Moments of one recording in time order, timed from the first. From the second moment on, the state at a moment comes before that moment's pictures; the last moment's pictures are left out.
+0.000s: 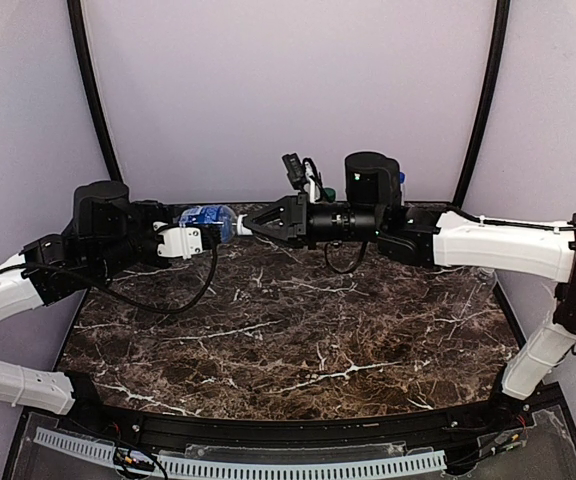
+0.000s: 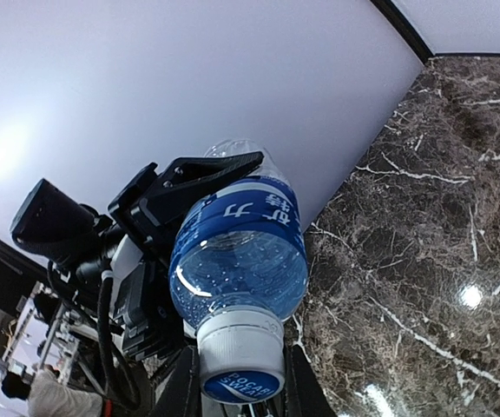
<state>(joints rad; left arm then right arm) -0.84 0.99 0.96 -0.30 -0.40 1.26 0.96 1.61 1.31 0.17 -0.47 0.84</state>
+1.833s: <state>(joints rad) -0.84 0.99 1.14 -0.81 -0.03 1.05 1.53 1.51 1.21 0.19 0.53 -1.45</state>
